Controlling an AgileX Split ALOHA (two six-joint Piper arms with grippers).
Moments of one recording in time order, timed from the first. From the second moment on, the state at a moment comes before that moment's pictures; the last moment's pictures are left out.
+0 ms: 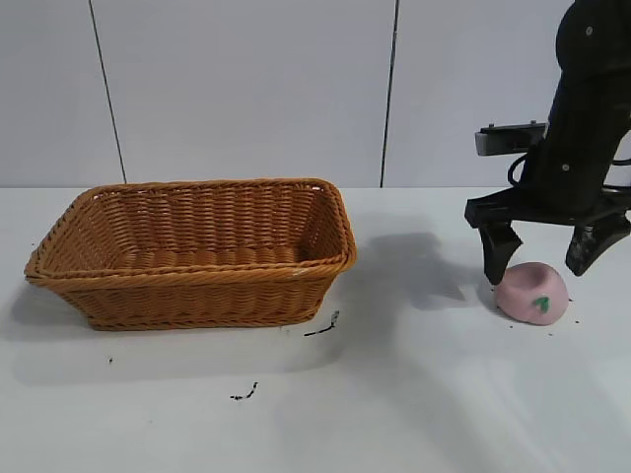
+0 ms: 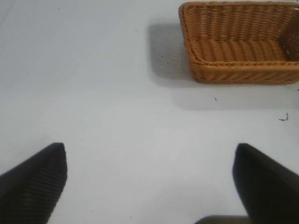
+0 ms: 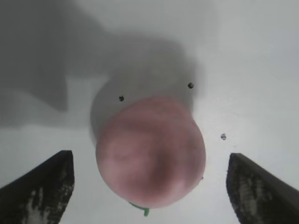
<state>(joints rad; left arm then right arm) -0.01 0.00 -0.50 -0.01 1.06 -0.03 0.11 2.09 -1.37 -0.07 0.80 0.02</state>
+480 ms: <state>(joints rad) -0.01 0.00 -0.50 -0.01 1.06 -0.03 0.11 2.13 -1.37 -0.07 0.78 0.02</state>
